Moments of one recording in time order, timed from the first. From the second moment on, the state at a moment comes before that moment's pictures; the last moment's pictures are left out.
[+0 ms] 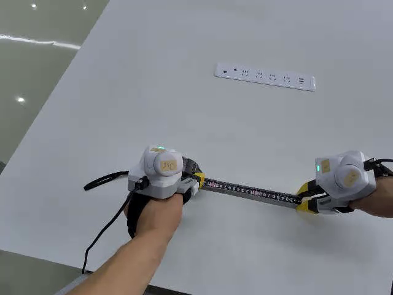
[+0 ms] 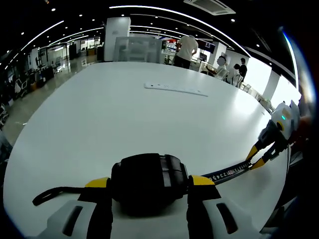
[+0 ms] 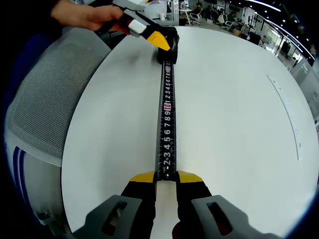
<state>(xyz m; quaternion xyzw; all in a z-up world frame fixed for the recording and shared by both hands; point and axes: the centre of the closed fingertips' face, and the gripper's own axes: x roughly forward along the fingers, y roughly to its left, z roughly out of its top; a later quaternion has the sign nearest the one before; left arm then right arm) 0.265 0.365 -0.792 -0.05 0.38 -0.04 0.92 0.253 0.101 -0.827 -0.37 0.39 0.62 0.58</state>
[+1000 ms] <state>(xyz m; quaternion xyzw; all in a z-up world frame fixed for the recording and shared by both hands) 0.264 0.364 -0.792 -0.05 0.37 -0.05 0.93 0.254 0.125 -0.822 -0.36 0.38 0.61 0.60</state>
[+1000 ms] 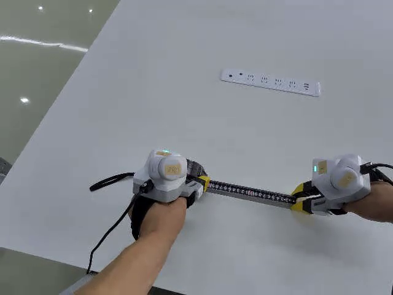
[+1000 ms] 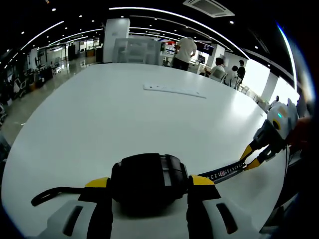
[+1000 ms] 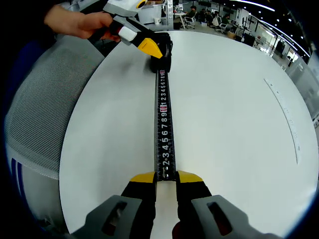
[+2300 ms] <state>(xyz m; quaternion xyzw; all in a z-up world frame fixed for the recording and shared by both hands) 0.264 0.364 -0.791 -0.06 0.37 -0.06 0.92 0.255 0.183 -0.829 -0.35 0.36 0.63 0.59</state>
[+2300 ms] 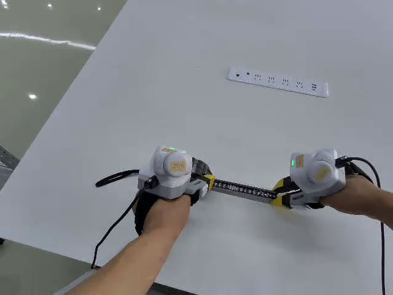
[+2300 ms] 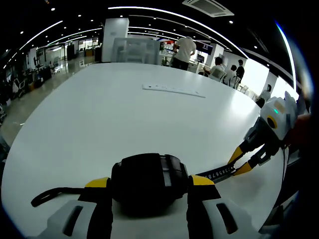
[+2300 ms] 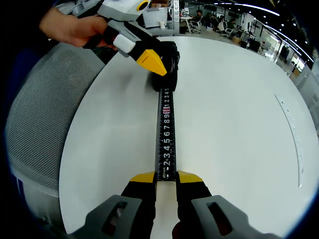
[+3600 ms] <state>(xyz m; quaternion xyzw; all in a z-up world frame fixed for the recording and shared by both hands) 0.264 0.365 -0.791 -0.06 0.37 -0.06 0.92 0.254 0.240 -0.825 -0.34 0.34 0.65 0.58</state>
